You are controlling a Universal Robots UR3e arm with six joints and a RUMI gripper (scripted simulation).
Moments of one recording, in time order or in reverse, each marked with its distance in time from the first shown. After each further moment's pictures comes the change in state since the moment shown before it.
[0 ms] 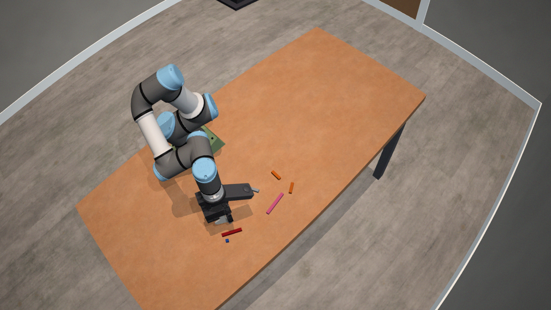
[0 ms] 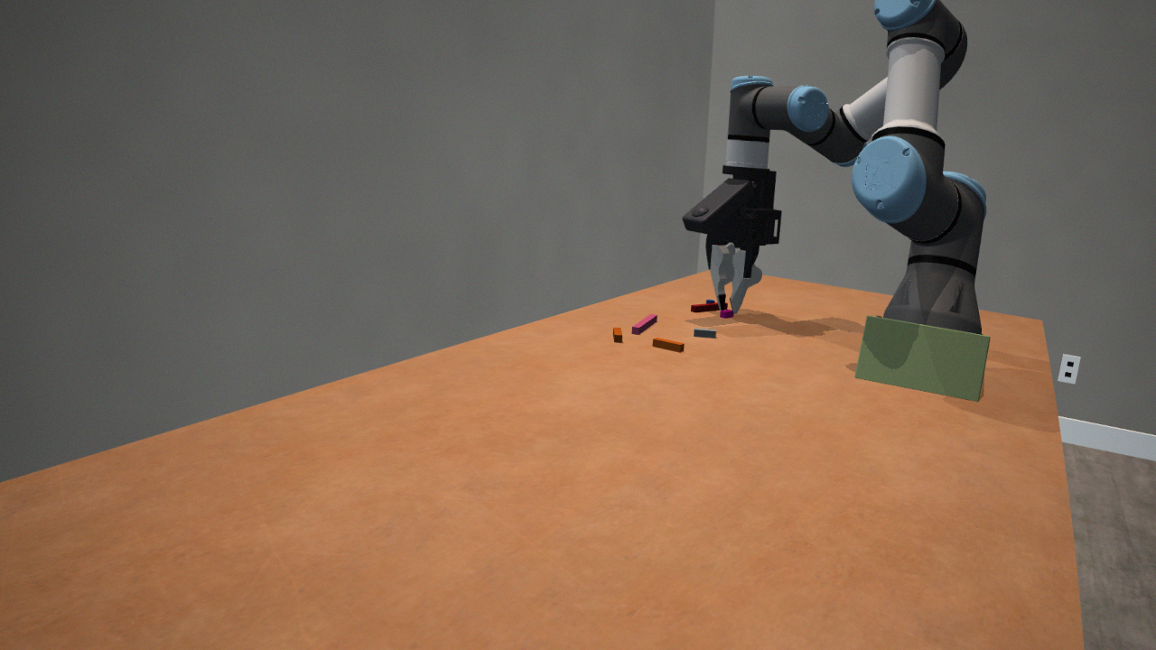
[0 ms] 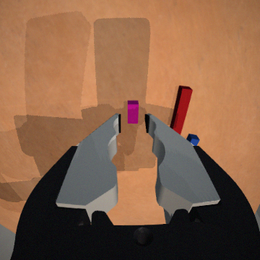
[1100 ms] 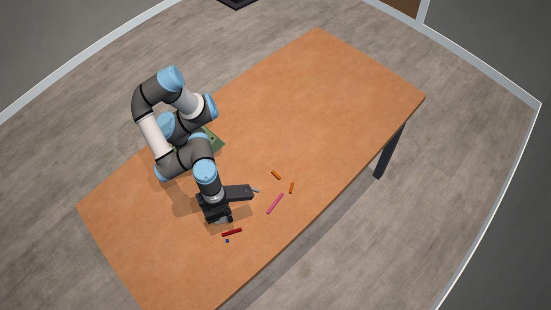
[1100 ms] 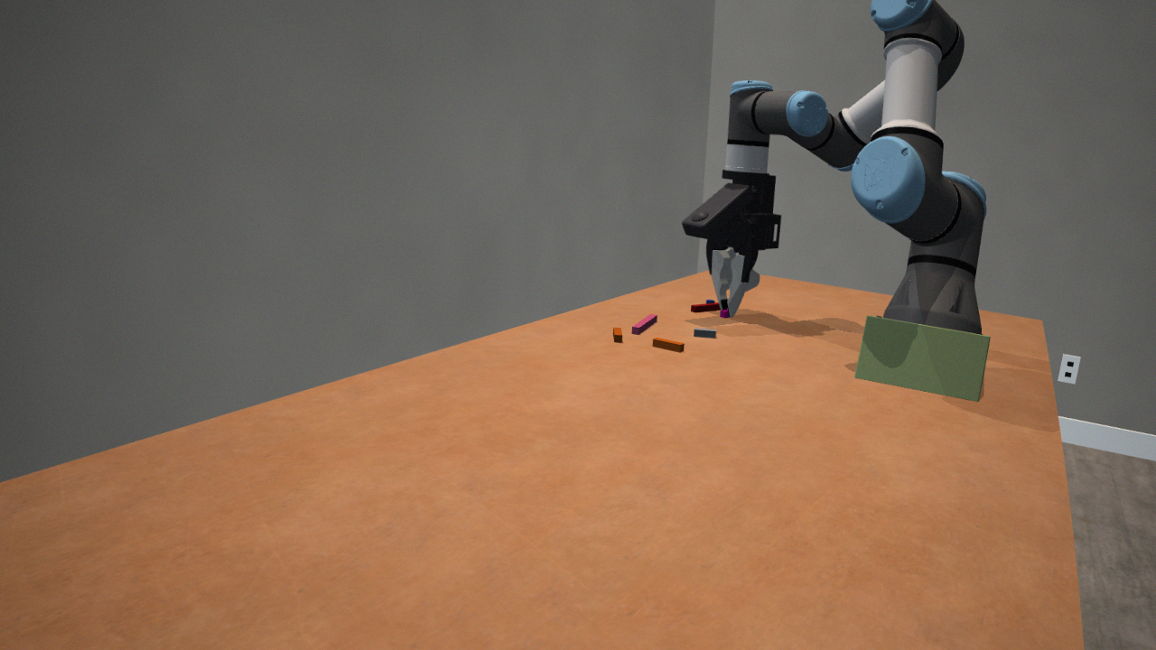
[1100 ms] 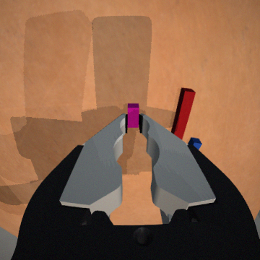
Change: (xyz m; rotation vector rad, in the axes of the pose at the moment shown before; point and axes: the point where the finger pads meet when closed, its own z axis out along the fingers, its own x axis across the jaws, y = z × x) arm 0.000 0.000 0.007 0.000 0.000 0.000
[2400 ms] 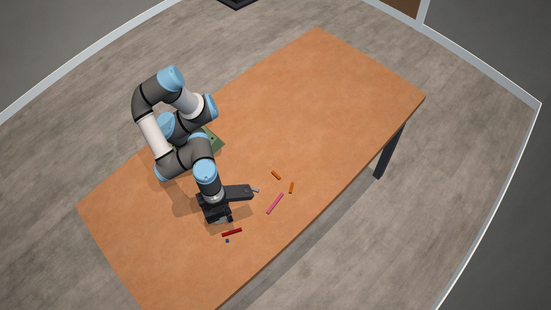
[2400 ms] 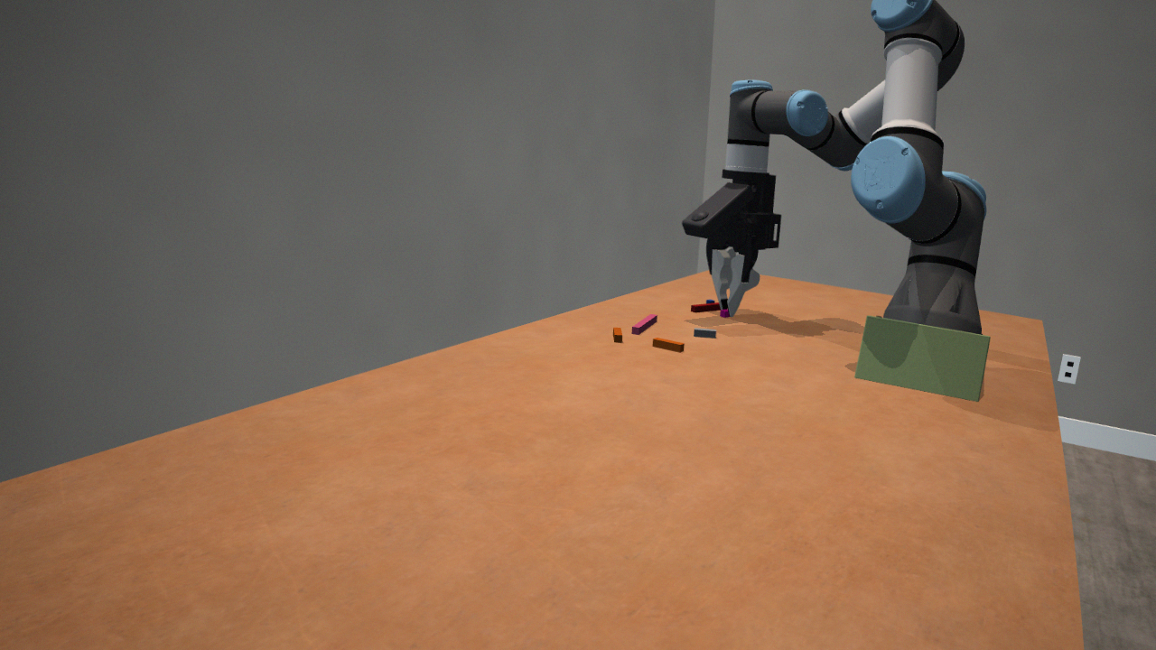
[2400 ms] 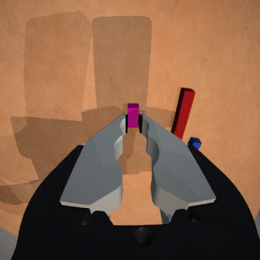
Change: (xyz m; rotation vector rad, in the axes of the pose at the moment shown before) arm 0.000 0.000 -0.001 0.000 0.000 0.000
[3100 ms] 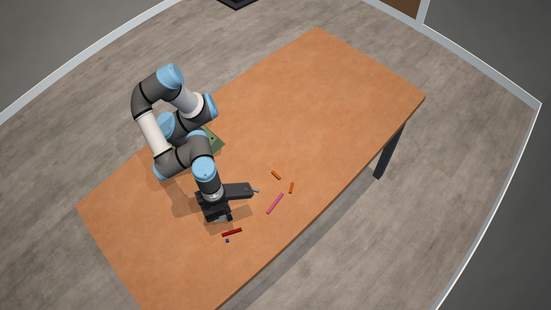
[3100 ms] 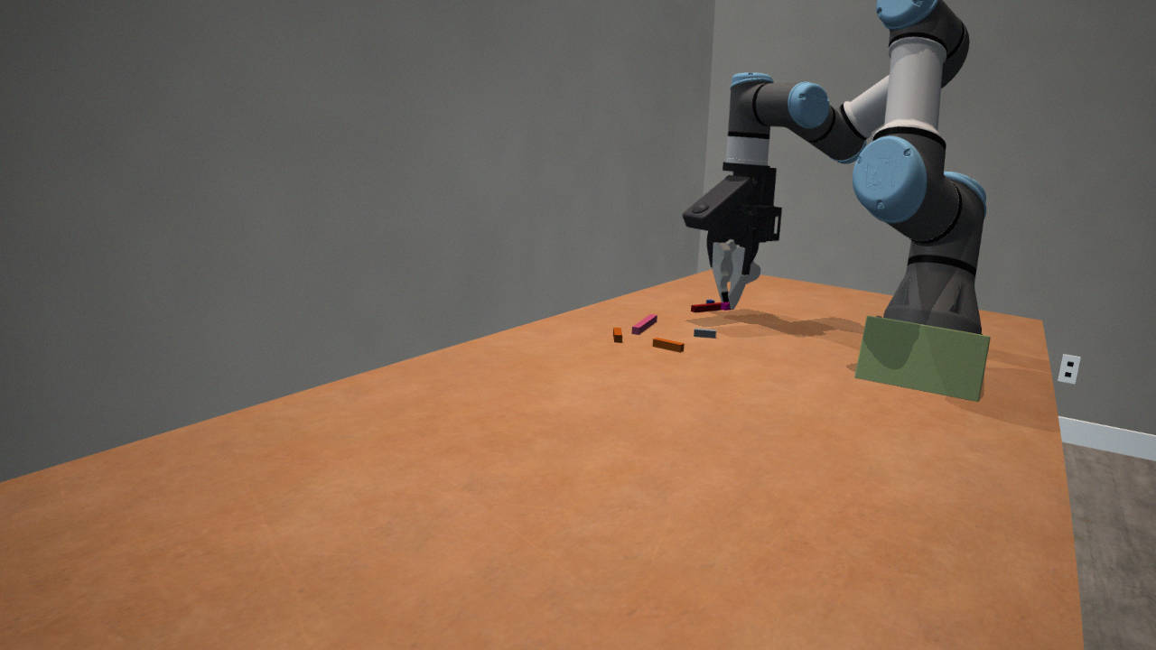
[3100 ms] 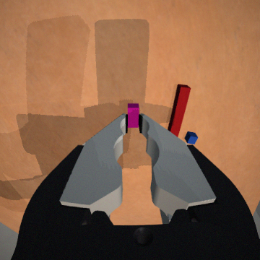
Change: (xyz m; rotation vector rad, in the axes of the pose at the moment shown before) arm 0.000 0.000 -0.011 0.000 0.000 0.000
